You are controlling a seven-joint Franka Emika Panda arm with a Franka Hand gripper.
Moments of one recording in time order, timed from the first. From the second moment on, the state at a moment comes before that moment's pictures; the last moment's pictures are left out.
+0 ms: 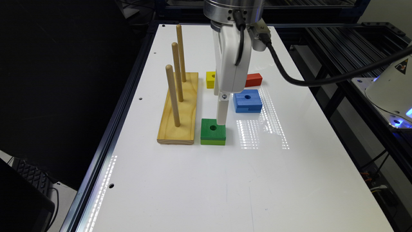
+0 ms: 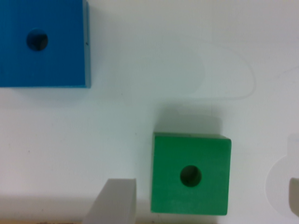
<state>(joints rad) 0.17 0.21 0.08 -2.27 0.00 2.53 1.01</state>
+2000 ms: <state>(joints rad) 0.16 0.35 0.08 -2.26 0.00 2.64 1.01</state>
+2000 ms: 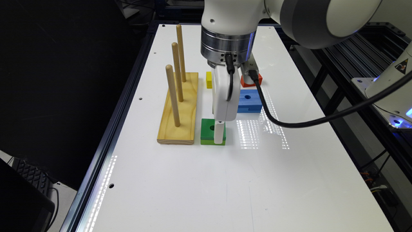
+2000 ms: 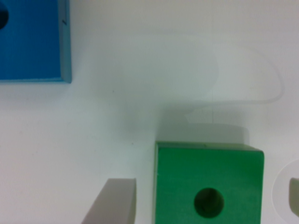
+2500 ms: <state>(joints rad) 0.16 0.38 0.08 -2.25 0.00 2.67 1.01</state>
